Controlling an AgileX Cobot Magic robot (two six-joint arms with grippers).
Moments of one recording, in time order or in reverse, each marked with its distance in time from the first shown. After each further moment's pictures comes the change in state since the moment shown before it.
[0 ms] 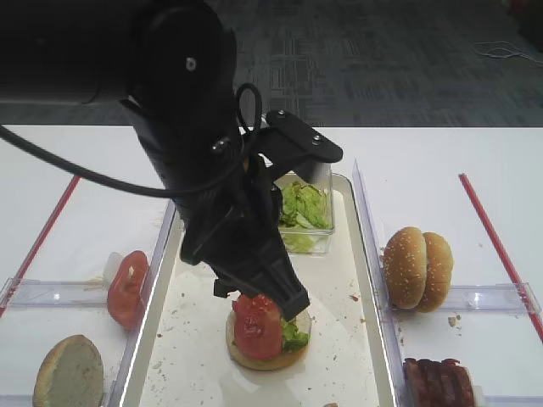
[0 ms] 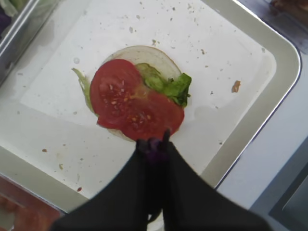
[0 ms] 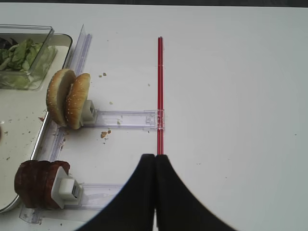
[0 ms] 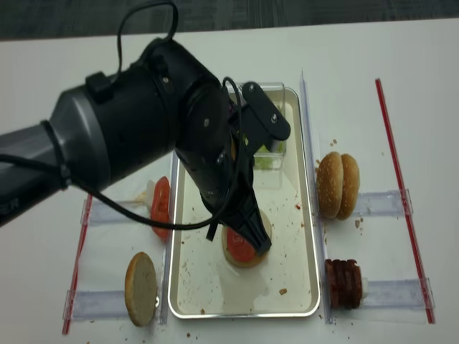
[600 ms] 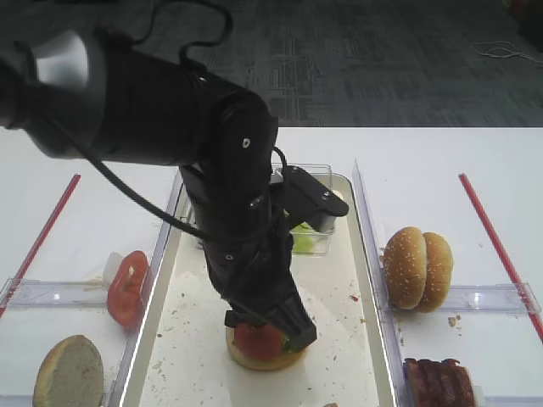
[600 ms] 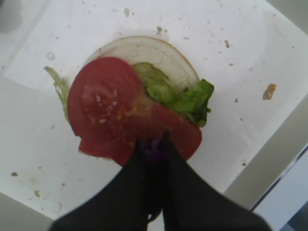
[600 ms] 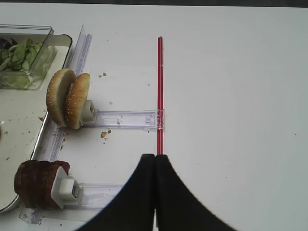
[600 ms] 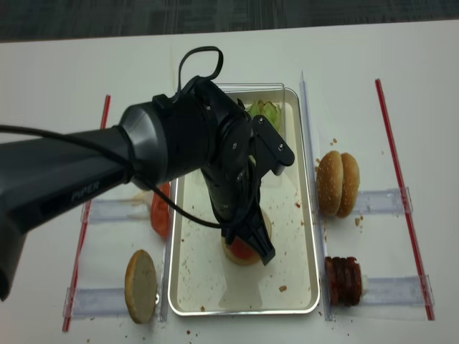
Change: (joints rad) left arm -0.002 0.169 0.000 0.002 -0.065 0.002; right arm 0.000 0.000 0.000 0.000 0.000 0.000
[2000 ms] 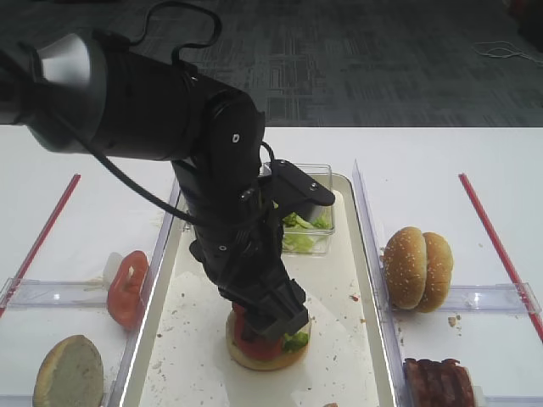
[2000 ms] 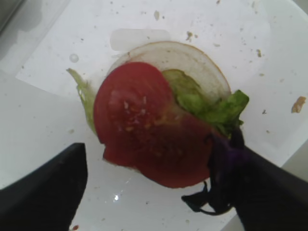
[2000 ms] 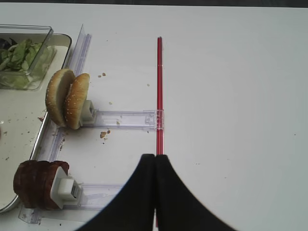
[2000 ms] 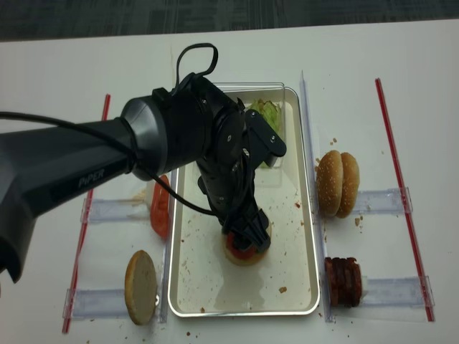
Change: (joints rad) left arm 0.040 0.023 0.000 -0.002 -0.030 0.001; right arm 0.000 0.000 0.000 0.000 0.000 0.000
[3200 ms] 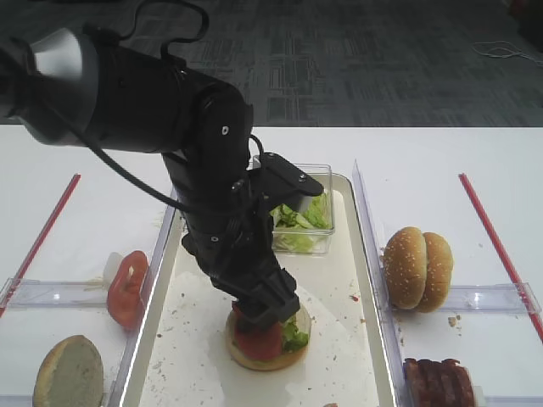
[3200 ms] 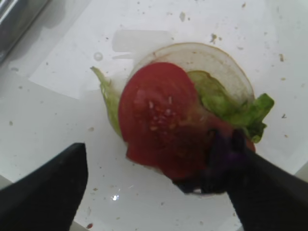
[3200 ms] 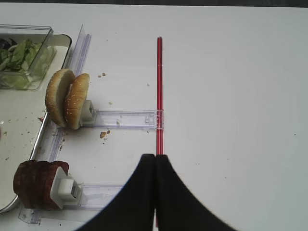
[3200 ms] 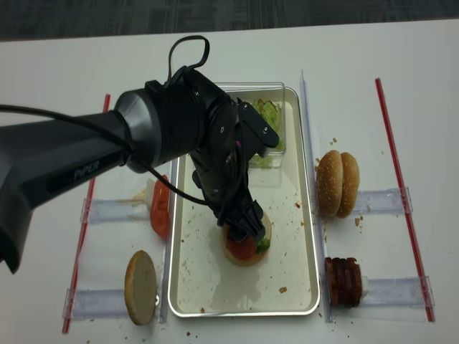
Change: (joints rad) left arm 0.033 0.000 0.000 0.004 -0.006 0.000; right arm 0.000 0.000 0.000 -0.001 0.000 0.002
